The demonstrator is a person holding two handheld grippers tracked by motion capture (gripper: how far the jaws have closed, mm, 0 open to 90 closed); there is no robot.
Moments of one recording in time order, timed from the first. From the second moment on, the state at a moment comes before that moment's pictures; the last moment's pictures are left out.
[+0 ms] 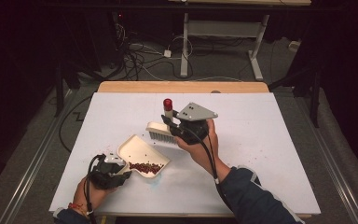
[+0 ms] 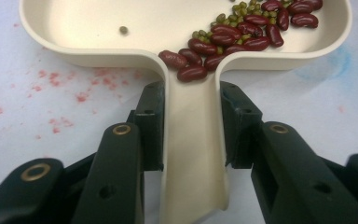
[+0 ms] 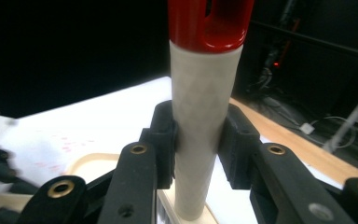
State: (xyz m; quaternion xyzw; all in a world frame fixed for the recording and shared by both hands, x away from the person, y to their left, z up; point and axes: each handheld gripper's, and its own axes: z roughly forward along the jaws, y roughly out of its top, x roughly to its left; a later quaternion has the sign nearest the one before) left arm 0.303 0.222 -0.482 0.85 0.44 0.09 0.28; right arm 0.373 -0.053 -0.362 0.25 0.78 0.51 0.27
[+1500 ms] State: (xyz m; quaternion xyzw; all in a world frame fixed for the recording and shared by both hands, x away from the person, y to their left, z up) left arm 0.300 0.235 -0.475 0.85 0.45 0.09 0.27; right arm 0.380 -0.037 -0.370 0.22 0.77 0.55 0.22
